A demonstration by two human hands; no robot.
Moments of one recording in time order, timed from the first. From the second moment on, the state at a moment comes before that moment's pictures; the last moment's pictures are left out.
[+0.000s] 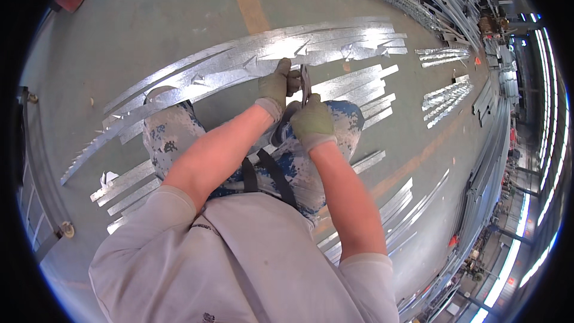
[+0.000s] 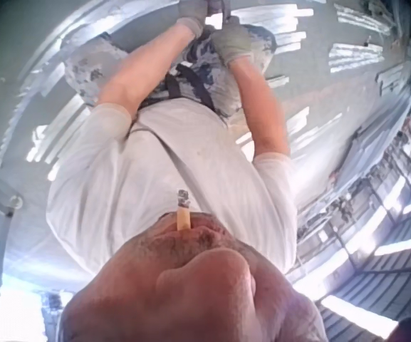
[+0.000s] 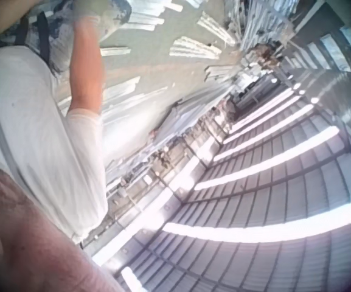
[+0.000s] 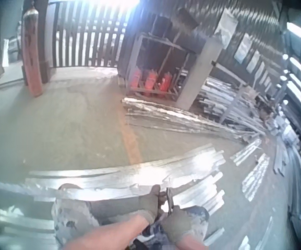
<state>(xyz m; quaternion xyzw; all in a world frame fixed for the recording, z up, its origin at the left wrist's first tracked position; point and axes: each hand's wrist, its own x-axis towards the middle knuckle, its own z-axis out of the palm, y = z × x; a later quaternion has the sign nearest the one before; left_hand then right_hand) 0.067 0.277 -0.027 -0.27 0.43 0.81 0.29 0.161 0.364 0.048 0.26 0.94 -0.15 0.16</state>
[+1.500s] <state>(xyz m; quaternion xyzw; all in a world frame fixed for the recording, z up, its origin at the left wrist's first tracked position) 0.033 0.215 -0.007 -0.19 0.27 0.91 0.25 0.157 0.376 0.108 0.21 0.89 -0.35 0.20</state>
